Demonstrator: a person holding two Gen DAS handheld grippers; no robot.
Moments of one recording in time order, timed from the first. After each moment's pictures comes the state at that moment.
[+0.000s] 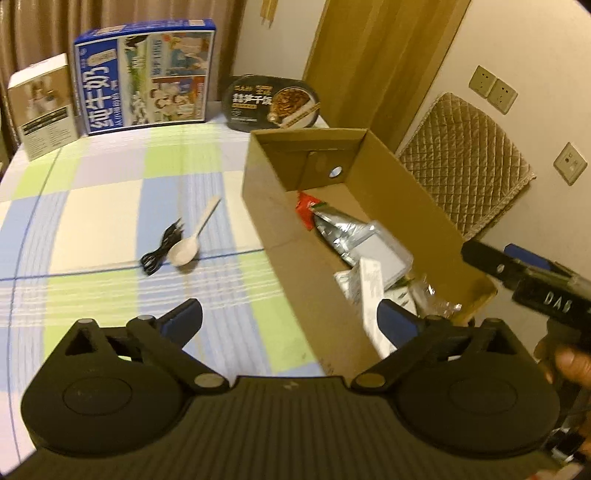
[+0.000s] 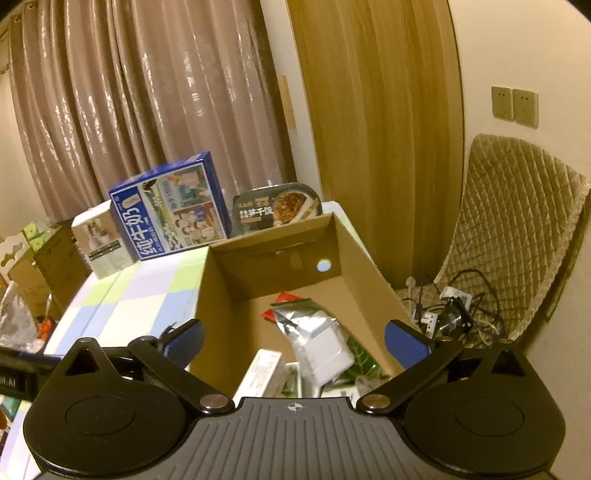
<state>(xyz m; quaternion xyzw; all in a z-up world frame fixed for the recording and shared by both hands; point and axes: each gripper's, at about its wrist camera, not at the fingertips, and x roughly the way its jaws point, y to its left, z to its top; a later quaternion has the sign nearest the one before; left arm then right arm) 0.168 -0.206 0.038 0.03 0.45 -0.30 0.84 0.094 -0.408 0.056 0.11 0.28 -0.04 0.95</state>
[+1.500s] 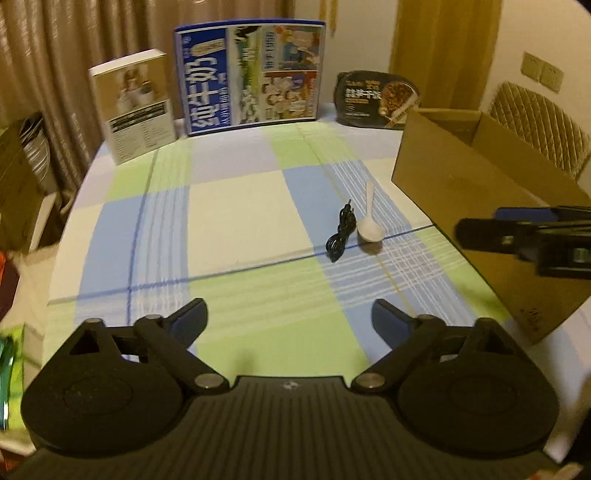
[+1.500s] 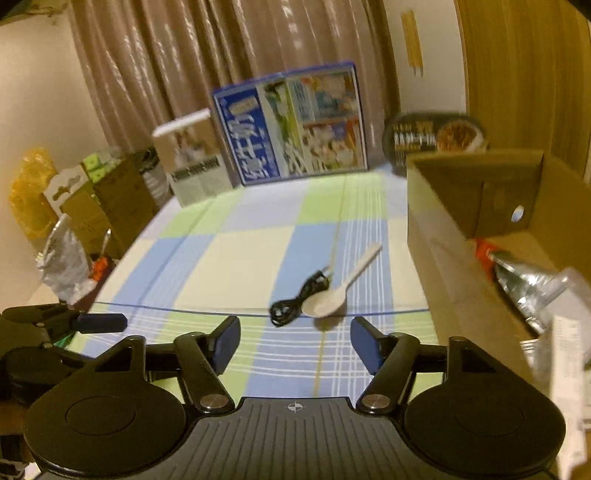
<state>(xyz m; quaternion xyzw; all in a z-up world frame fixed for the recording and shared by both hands) 0.242 -0.052 -0.049 0.11 0.38 -0.26 0.88 0.219 -0.228 -0.045 0.09 0.35 0.08 0.93</state>
